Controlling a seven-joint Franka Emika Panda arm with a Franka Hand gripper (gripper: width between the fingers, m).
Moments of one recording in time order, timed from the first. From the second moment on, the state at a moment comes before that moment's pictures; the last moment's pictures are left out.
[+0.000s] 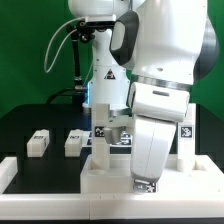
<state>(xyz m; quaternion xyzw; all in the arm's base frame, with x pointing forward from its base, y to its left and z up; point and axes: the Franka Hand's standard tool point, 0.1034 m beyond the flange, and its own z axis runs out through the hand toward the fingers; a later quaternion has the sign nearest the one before) 0.652 0.012 0.029 0.76 0.64 -0.02 0.10</state>
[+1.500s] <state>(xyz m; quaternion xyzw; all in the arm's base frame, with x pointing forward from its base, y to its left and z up) 0.647 -0.028 0.103 0.78 0.62 -0.05 0.10</state>
